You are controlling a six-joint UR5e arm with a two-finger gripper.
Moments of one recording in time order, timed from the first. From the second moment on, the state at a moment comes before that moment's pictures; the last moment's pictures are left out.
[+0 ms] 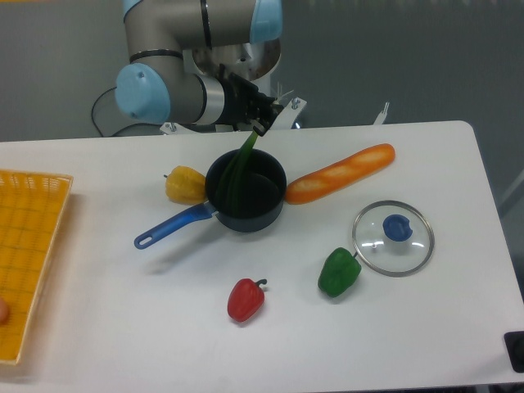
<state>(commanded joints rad) 2.18 -1.65 -1.76 -1.78 2.31 0.98</state>
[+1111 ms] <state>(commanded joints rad) 2.23 -1.65 -1.63 -1.78 2.21 0.99</state>
